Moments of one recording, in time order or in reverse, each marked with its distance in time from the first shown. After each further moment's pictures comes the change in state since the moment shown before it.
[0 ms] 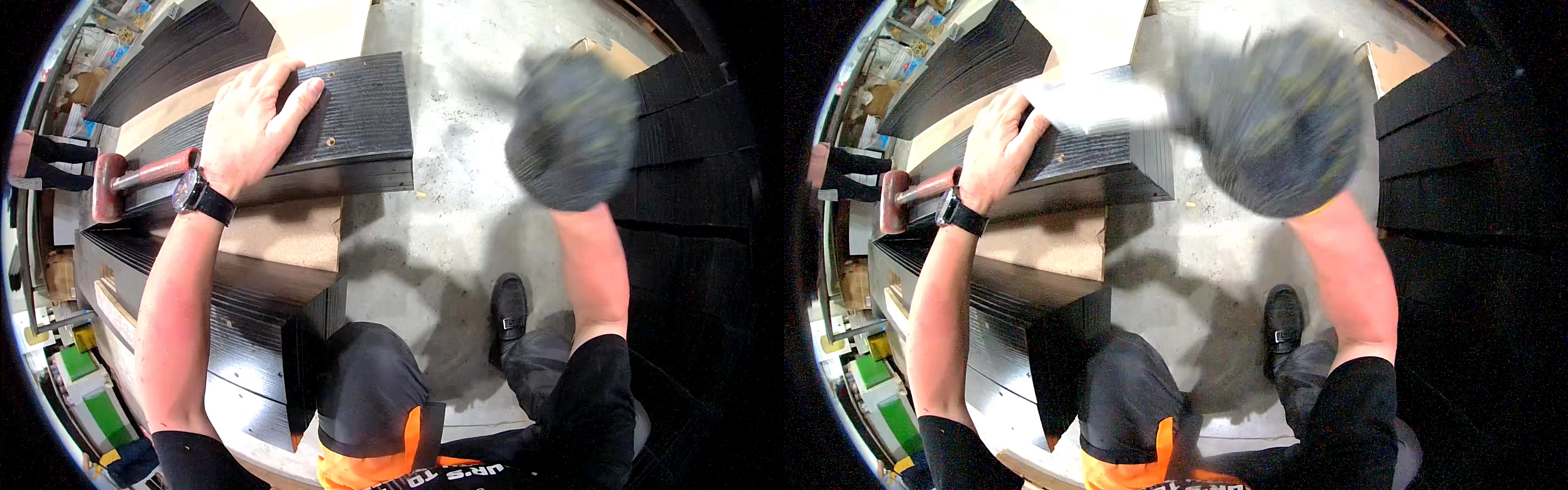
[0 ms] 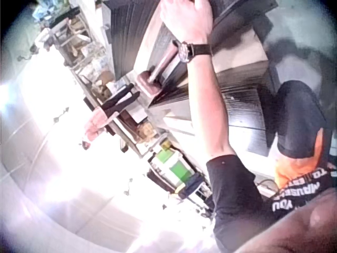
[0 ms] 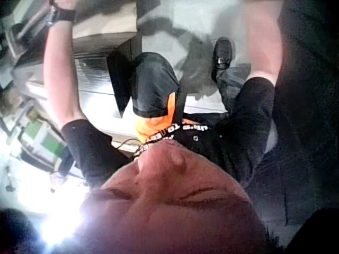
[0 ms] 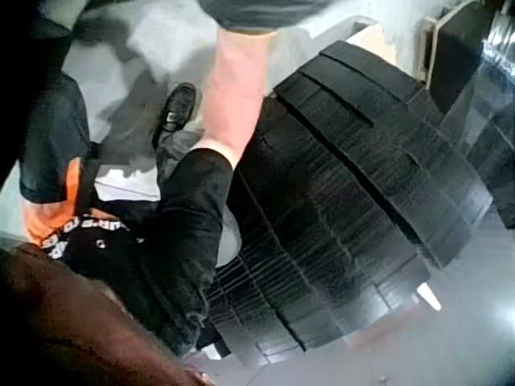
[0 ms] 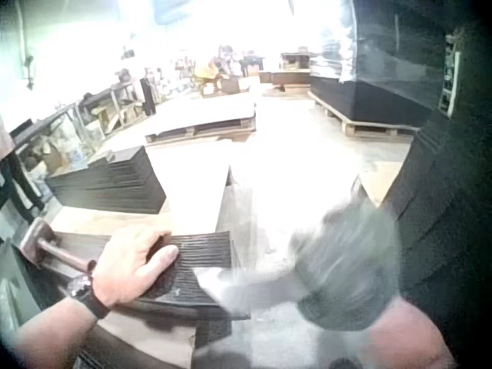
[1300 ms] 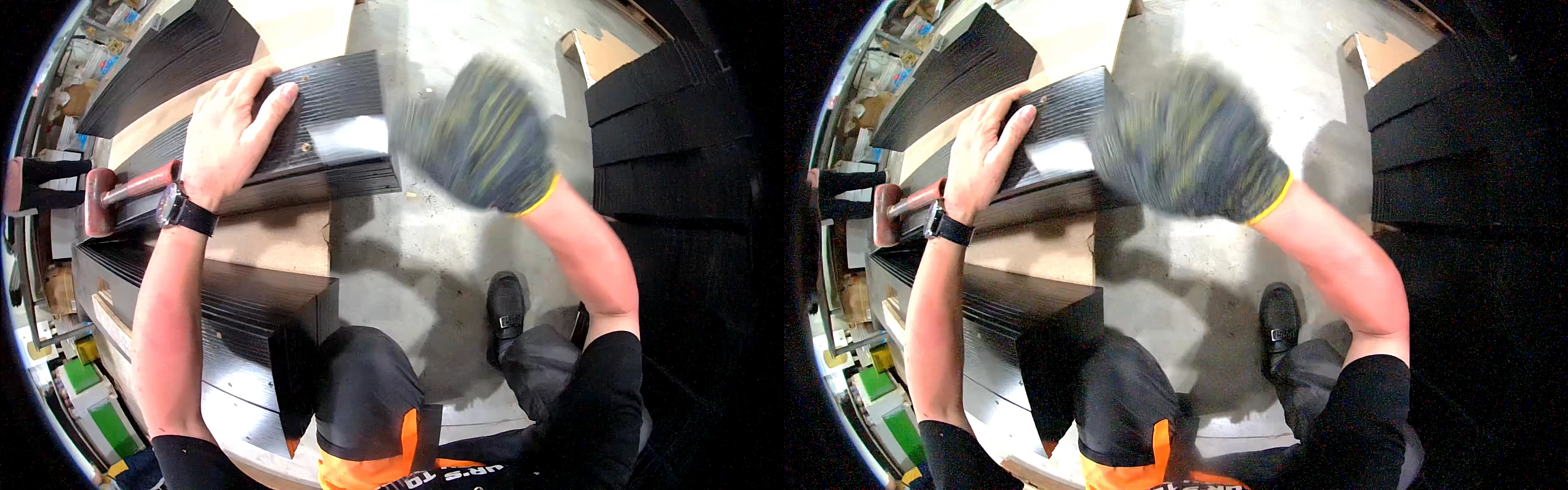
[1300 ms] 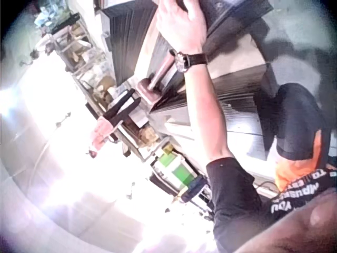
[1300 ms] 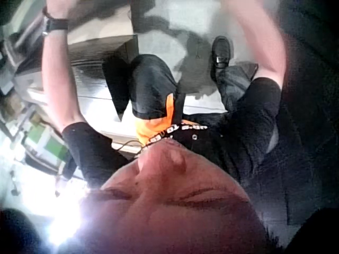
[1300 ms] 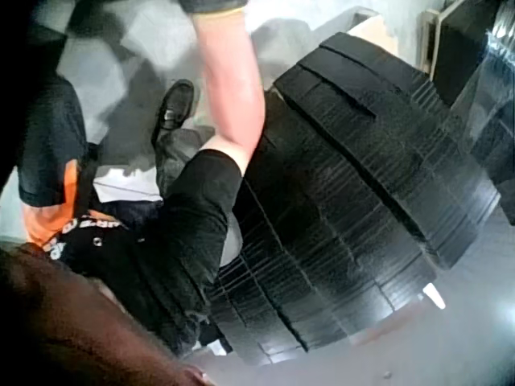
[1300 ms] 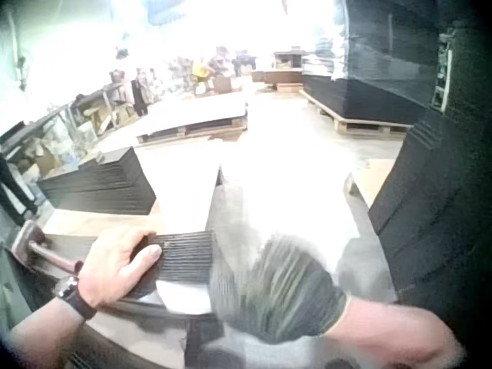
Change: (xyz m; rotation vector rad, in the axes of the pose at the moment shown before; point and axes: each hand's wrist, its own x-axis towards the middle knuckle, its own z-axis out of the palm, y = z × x) left_hand 0.002 0.002 -0.013 0.004 -0.050 -0.026; right_hand 0.057 0.024 -0.003 0.185 0.145 0.033
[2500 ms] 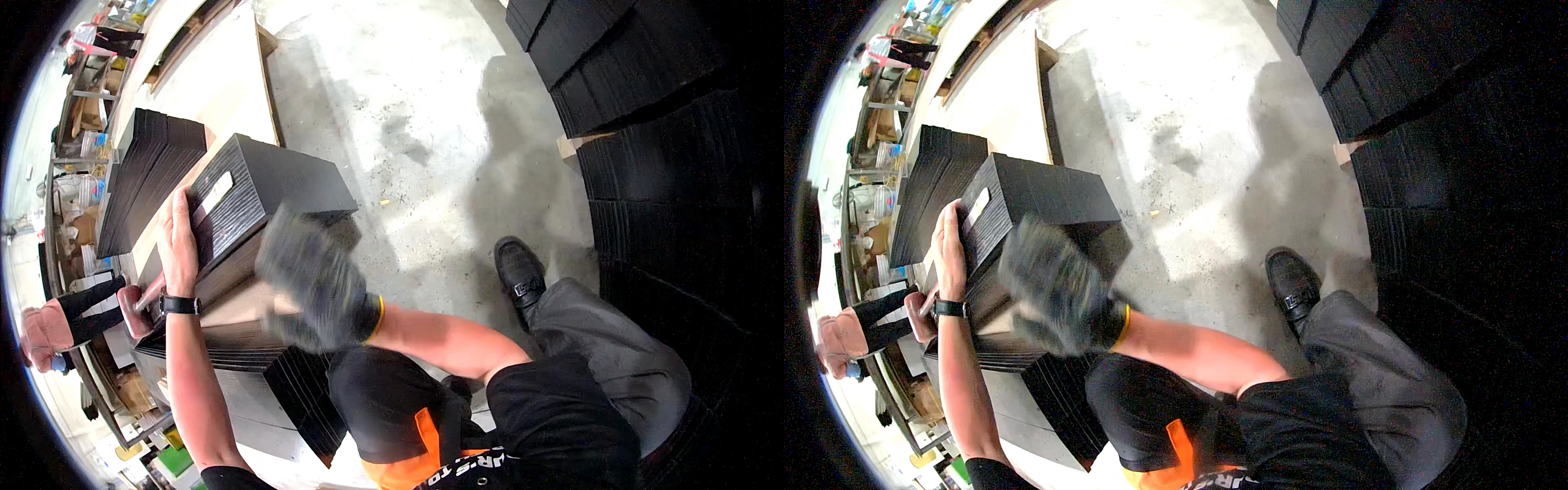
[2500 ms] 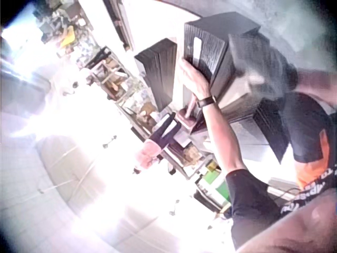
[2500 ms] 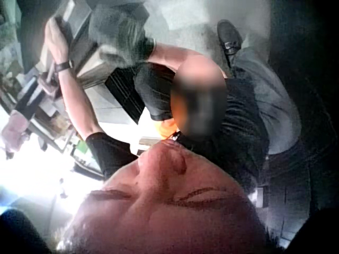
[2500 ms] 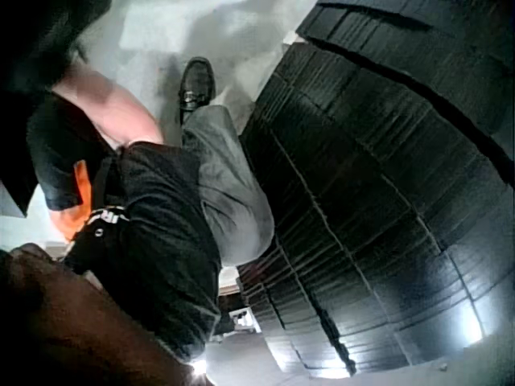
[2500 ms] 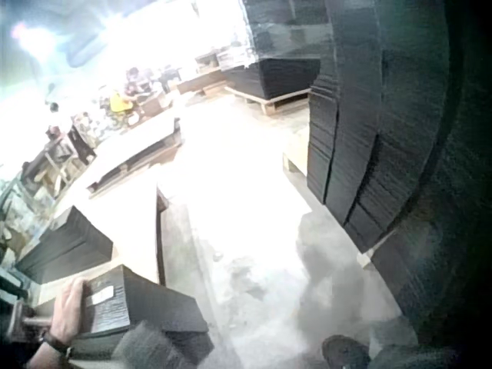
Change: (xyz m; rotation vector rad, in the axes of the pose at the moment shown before) left_hand 0.001 -0.021 0.010 -0.334 -0.081 -0.349; right_hand 0.021 -0.161 -0.034 0.957 0.265 0.950
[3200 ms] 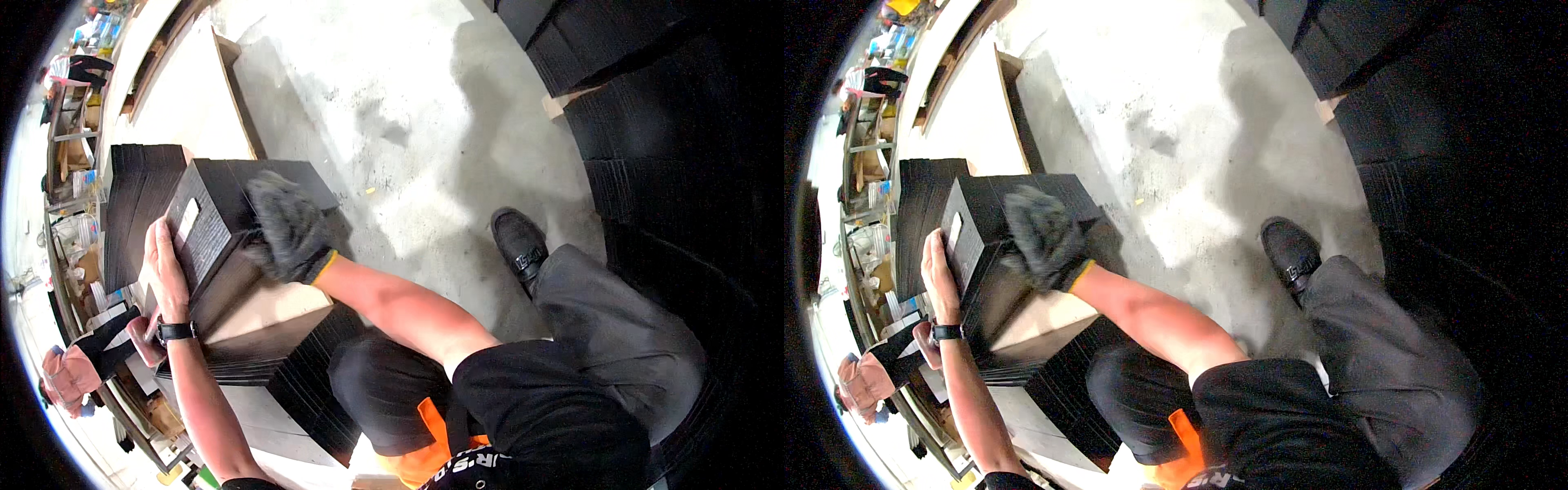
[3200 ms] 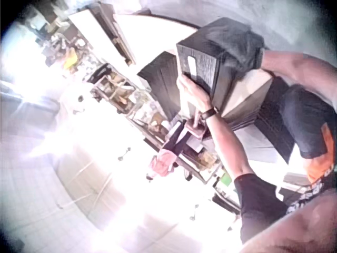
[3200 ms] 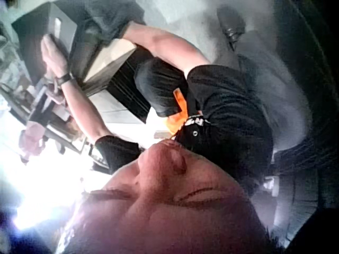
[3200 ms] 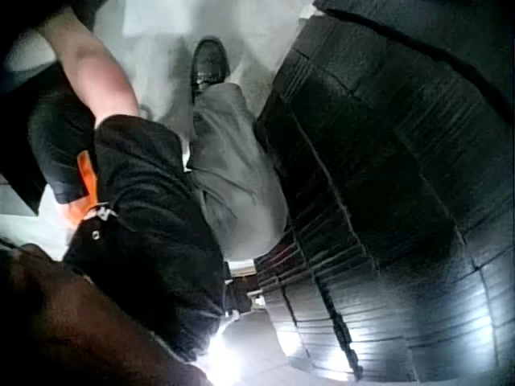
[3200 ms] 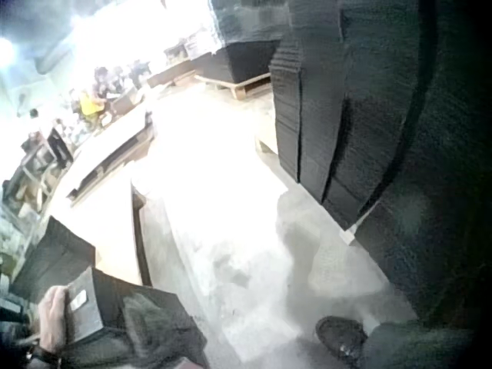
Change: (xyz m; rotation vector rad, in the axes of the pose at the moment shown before) left_hand 0.004 0.003 -0.005 0.167 -0.038 0.055; right_hand 0.009 0.071 0.026 -0.215 0.291 0.130
